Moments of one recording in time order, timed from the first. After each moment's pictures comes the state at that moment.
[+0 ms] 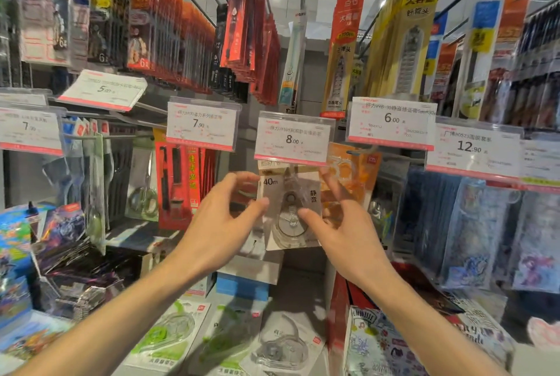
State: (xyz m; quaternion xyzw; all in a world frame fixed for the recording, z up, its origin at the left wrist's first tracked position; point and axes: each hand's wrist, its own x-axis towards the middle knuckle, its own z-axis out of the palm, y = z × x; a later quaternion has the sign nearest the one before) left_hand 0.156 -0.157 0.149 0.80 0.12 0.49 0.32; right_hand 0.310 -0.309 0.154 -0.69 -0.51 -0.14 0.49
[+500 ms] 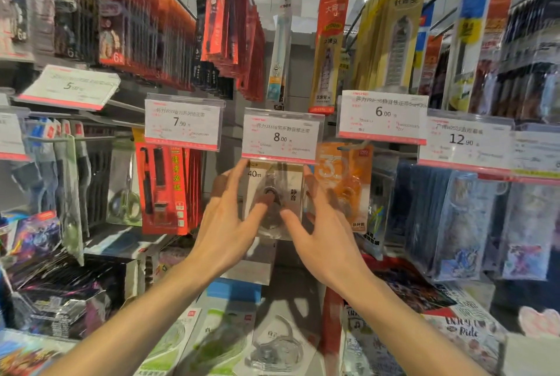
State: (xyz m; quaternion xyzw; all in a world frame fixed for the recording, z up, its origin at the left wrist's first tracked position) left_hand 0.200 -0.145 0.134 0.81 0.12 0.52 0.27; right_hand 0.304 -0.292 0.142 -0.72 -0.51 -0.17 0.45
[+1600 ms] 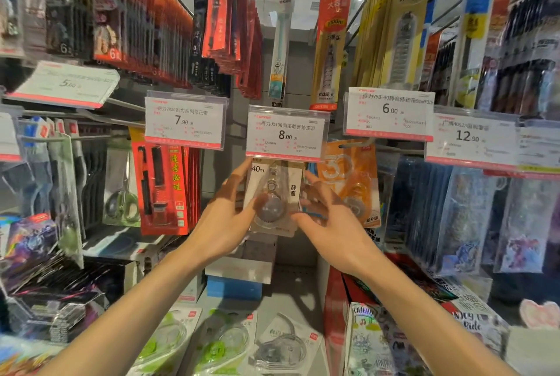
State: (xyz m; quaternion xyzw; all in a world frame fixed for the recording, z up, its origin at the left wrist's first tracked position) left_hand 0.203 -0.119 0.141 0.84 0.06 0.44 0.31; right_hand 0.328 -0.295 0.150 -0.72 -0.51 -0.02 0.47
